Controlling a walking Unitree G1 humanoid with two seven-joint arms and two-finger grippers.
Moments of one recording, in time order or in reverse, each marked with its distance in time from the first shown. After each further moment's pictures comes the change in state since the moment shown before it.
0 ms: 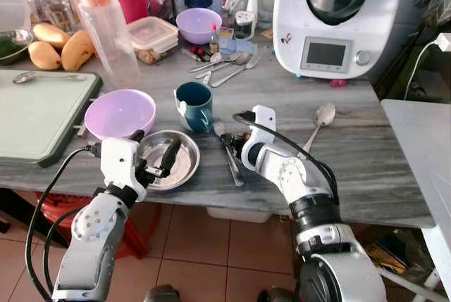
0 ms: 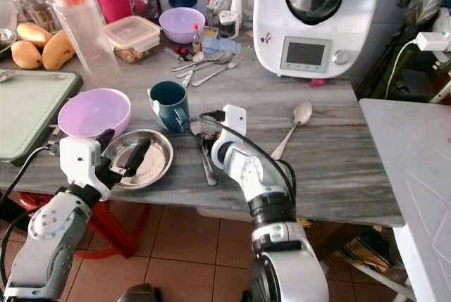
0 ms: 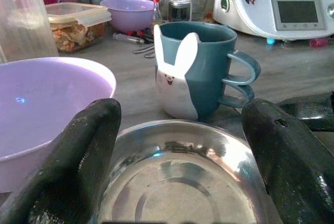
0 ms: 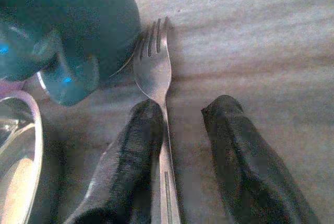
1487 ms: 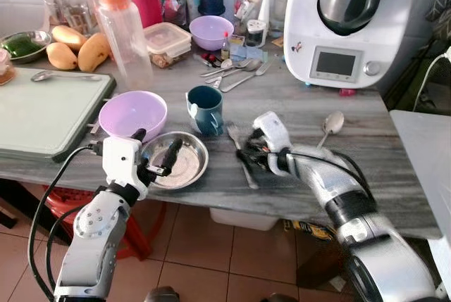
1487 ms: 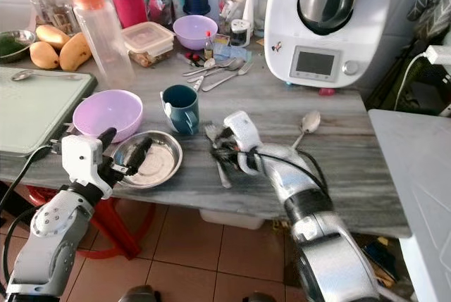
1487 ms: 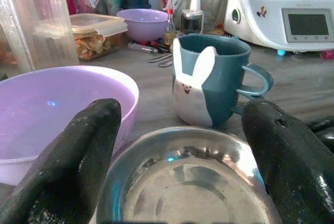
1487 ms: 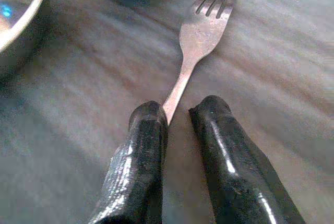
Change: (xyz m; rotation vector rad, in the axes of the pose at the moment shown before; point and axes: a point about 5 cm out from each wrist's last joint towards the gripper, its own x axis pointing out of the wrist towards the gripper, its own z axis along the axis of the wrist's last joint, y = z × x) left arm 0.003 -0.001 0.000 -0.003 -0.009 -0.003; right arm -0.021 -0.059 -0.001 -0.552 0.149 0.178
